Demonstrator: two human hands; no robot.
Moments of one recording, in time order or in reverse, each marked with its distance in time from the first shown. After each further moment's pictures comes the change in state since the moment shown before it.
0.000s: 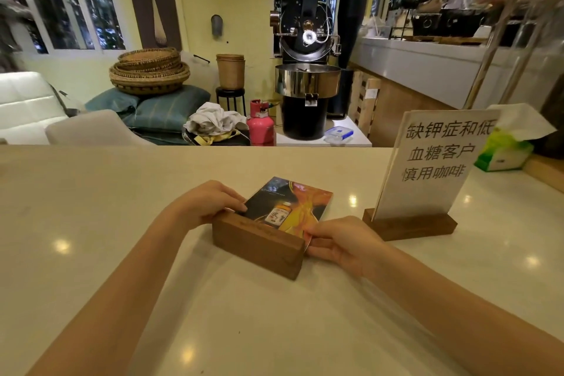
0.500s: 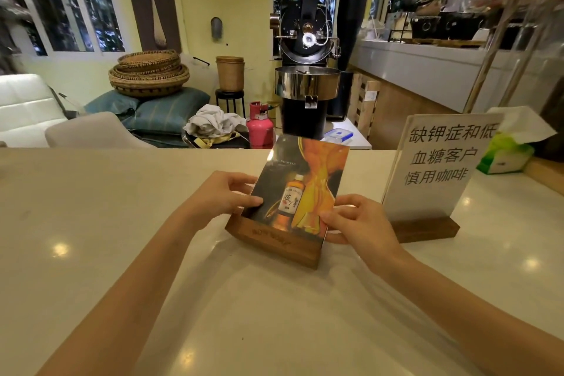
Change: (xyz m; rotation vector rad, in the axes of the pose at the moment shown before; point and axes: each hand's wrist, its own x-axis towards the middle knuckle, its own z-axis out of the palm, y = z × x) left_hand -0.004 0.008 0.007 -0.077 0.067 0.312; right_hand -0.015 -0.008 -0.009 -0.231 0.094 -0.540
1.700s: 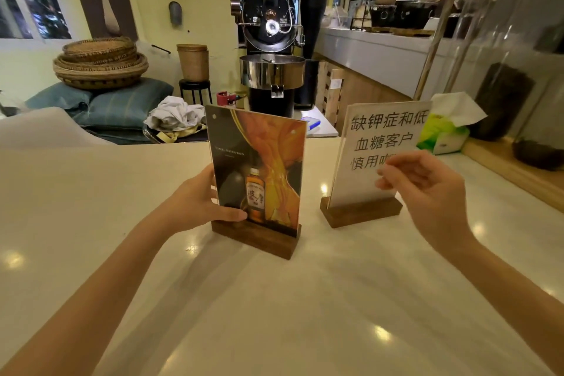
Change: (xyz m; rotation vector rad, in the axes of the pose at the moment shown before) left_hand -0.017 0.018 0.028 0.198 -0.049 0.139; right_hand -0.035 -0.032 -0.114 -0.295 0.309 -0.591
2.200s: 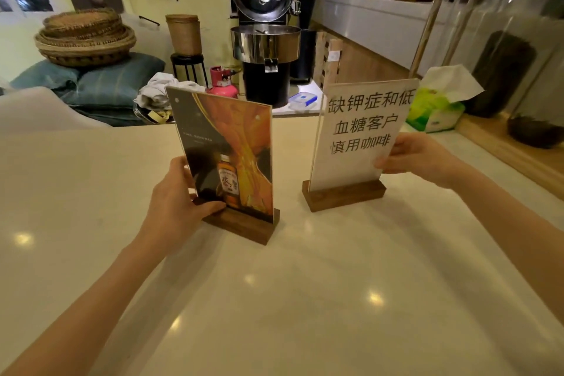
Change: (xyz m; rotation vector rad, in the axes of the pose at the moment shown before) left_hand -0.012 0.003 0.041 0.142 0.410 -0.025; right_hand 0.070 0.061 -0.047 -0.108 -0.540 0.525
